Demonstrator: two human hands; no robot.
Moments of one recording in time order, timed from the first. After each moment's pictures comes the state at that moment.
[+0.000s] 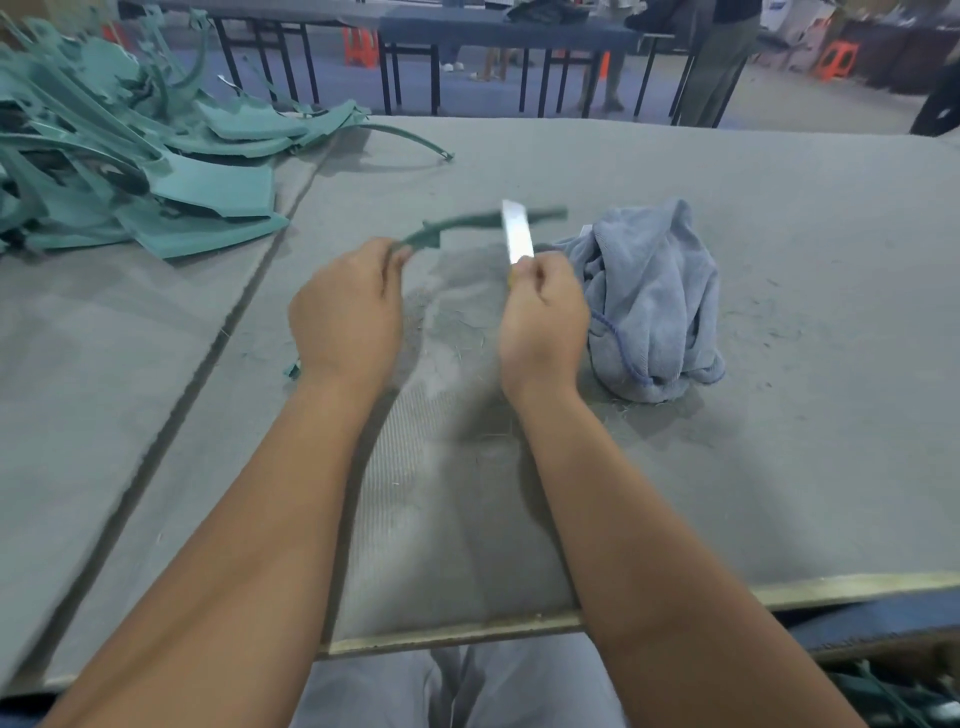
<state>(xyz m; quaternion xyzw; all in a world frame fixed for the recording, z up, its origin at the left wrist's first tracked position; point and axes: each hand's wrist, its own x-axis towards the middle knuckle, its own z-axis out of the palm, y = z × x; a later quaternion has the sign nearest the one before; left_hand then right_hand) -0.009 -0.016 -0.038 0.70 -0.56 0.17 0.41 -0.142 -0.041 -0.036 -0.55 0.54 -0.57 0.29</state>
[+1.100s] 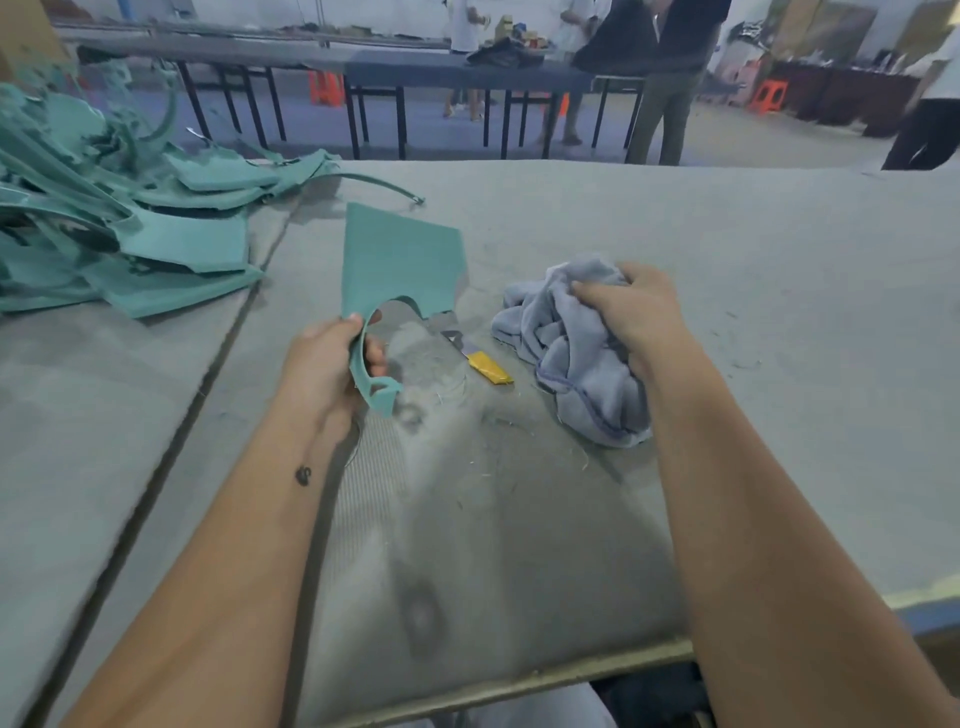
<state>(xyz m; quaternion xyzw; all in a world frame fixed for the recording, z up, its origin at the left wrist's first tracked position) -0.007 -0.025 -0.025 0.49 -0.25 -0.50 0.68 -0.244 -0.112 0.001 -0.54 0.59 -0.45 0.39</state>
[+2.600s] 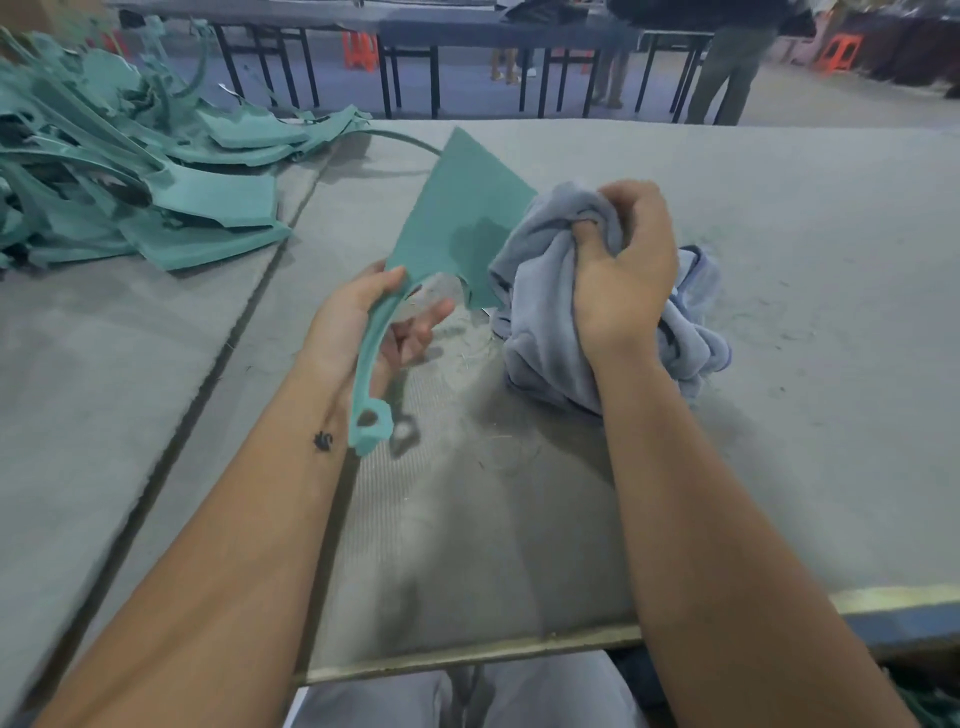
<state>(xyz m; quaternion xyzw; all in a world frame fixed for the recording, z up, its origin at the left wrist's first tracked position) -0.012 -0.011 -0.022 0.40 -0.24 -0.58 0.67 -0.188 -0.079 -0.015 -0.57 0.42 -0.67 0.23</state>
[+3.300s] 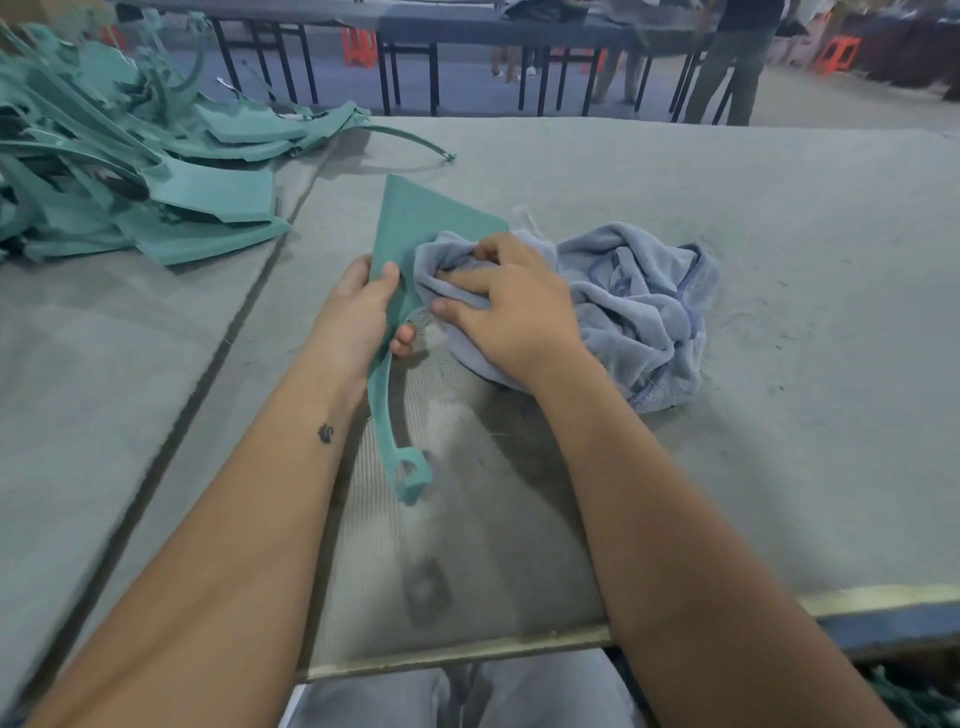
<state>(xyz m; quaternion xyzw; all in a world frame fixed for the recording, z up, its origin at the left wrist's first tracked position) -0.010 -0.021 -0.031 0.53 -0.32 -0.46 0.64 -0.149 -0.071 -0.028 -0.85 0.43 -0.29 0.09</state>
